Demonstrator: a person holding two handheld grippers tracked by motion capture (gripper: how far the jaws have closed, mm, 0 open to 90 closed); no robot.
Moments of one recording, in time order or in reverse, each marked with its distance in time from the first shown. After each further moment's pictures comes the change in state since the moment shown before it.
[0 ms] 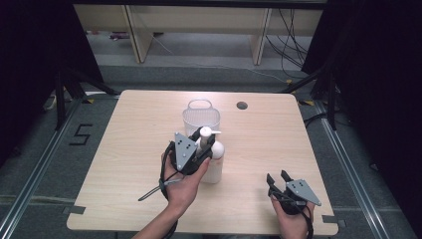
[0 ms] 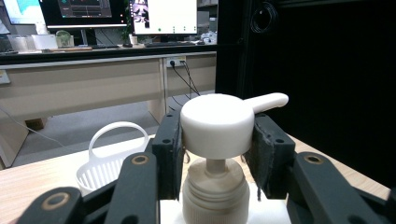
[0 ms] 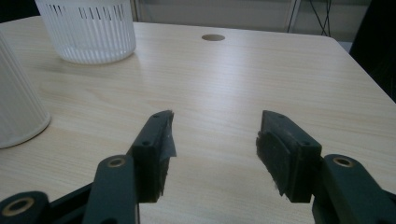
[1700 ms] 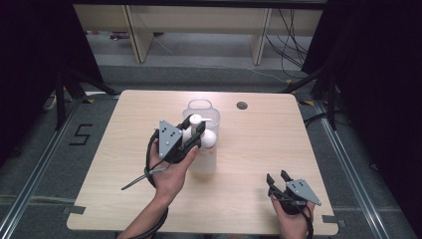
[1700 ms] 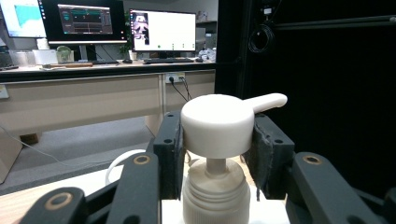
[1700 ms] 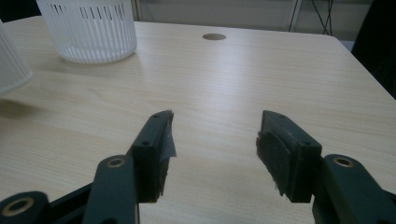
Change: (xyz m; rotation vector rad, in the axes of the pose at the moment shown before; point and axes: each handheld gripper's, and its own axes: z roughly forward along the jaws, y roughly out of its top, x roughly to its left) left arm 0.030 0.026 -0.003 -0.069 -0.023 -0.017; right arm -0.001 0.000 0.001 0.005 0.012 -0.005
